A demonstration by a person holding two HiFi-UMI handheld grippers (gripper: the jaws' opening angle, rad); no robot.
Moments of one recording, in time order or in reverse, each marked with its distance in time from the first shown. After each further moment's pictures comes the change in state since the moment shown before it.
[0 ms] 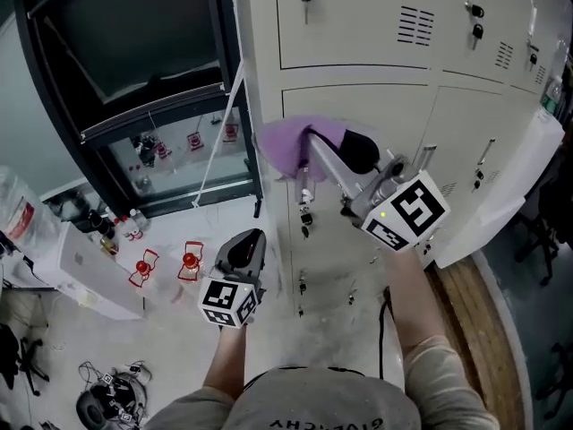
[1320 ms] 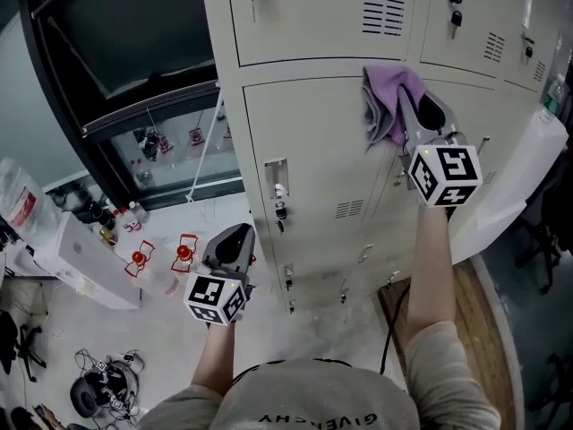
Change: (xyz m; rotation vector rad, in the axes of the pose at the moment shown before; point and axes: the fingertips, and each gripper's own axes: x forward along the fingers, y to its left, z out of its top) left arm 0.009 -0.040 0.013 0.026 0.005 0.053; right arm -0.123 -0.198 -0.018 -0.147 0.201 -0.512
